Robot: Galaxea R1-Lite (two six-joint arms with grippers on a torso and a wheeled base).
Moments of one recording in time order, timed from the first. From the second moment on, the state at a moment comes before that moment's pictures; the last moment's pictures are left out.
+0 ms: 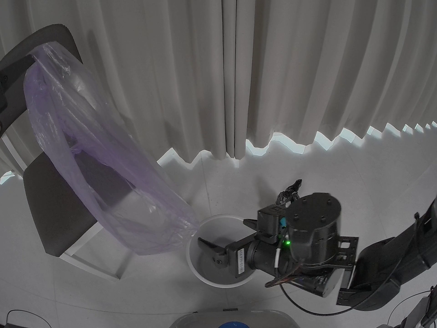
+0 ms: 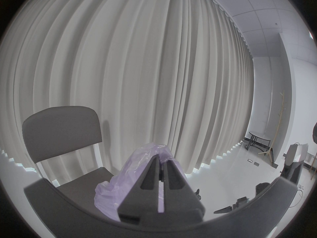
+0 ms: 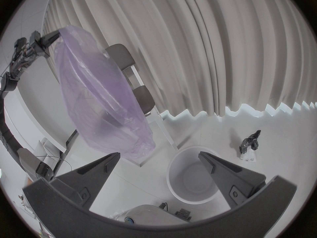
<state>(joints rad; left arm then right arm) -0.33 1.01 -1.03 -0.16 -0.01 -0.03 0.96 1.92 -0.74 -0.81 -0.23 0.32</state>
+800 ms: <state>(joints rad) -0.38 0.99 -1.03 -0.16 0.01 -0.02 0.98 2.12 -0.93 -0.88 -0.26 0.38</state>
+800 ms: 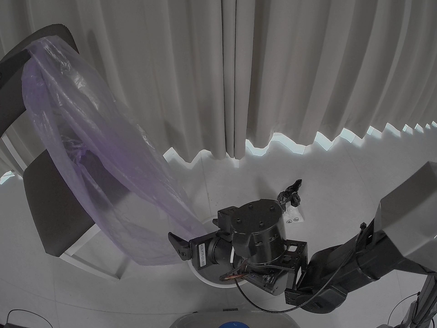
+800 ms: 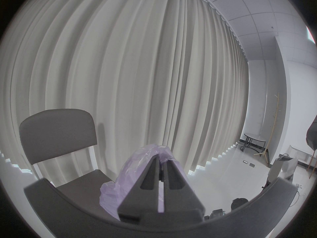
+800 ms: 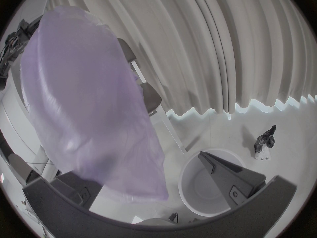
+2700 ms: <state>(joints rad) -0.37 0.97 -1.03 -0.17 0.01 -0.02 1.14 2.16 -0.88 -0.98 -0.47 0.58</state>
